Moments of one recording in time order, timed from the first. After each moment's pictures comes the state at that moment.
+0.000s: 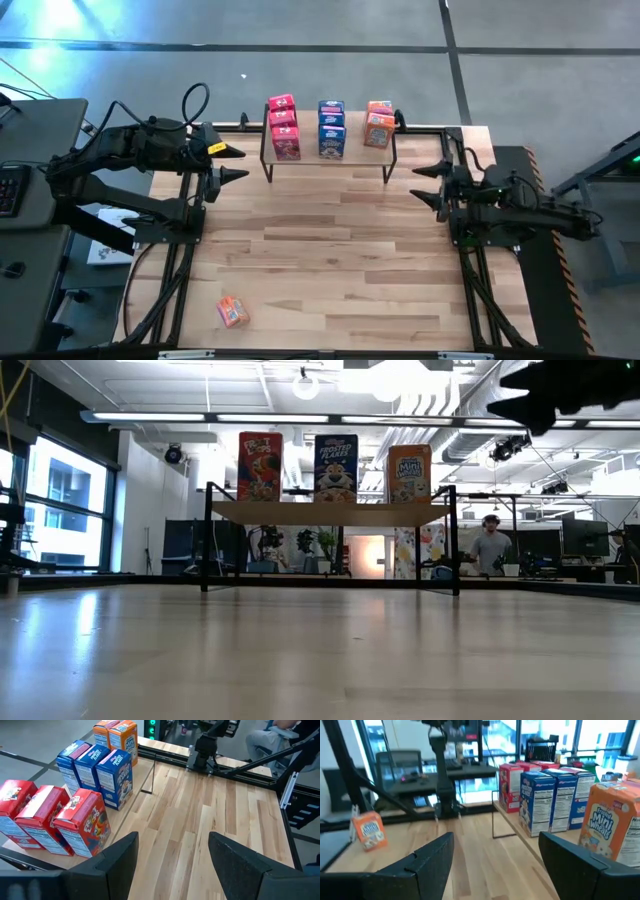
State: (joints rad) left arm 0.06 0.93 1.40 -0.98 -0.16 -0.18; right arm -0.16 0.22 0.38 -0.17 0.03 0.03
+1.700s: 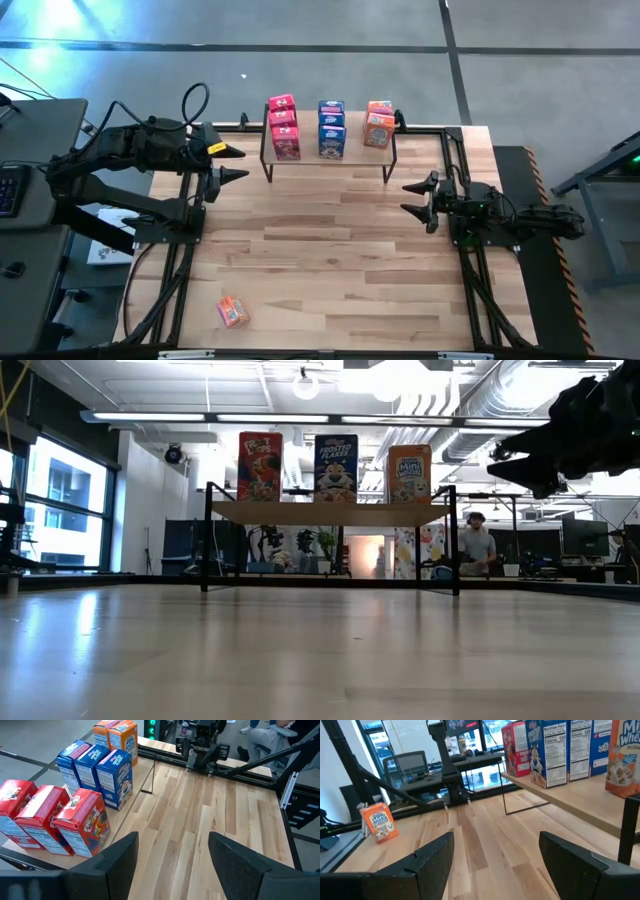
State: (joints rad) left arm 0.06 0.93 1.40 -0.98 -0.16 -0.18; right arm -0.09 0.02 0.03 -0.03 0.07 0.18
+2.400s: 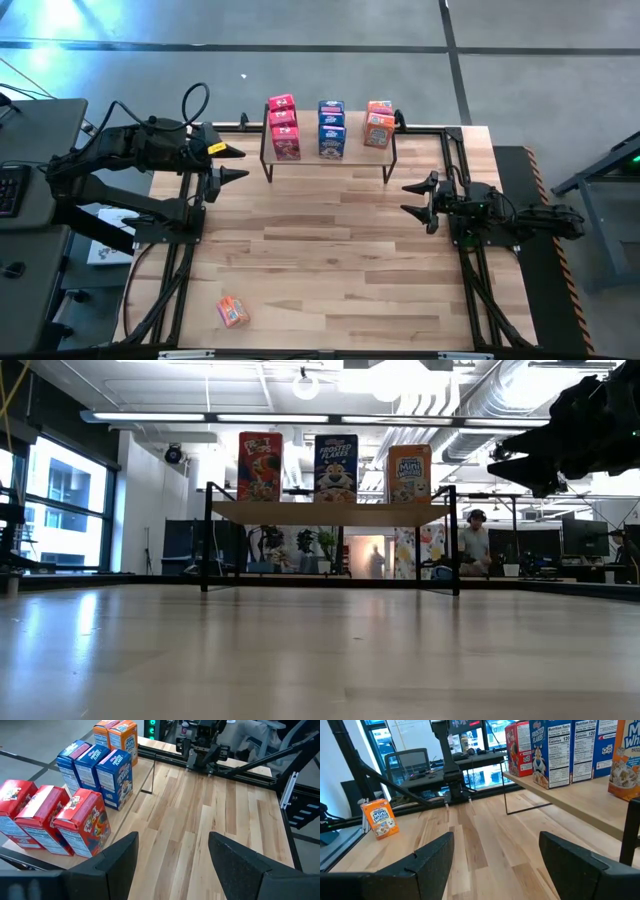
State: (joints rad) left arm 0.06 0.93 1.40 -0.98 -0.16 -0.18; right arm -0.09 0.02 0.03 -0.03 0.06 0.16
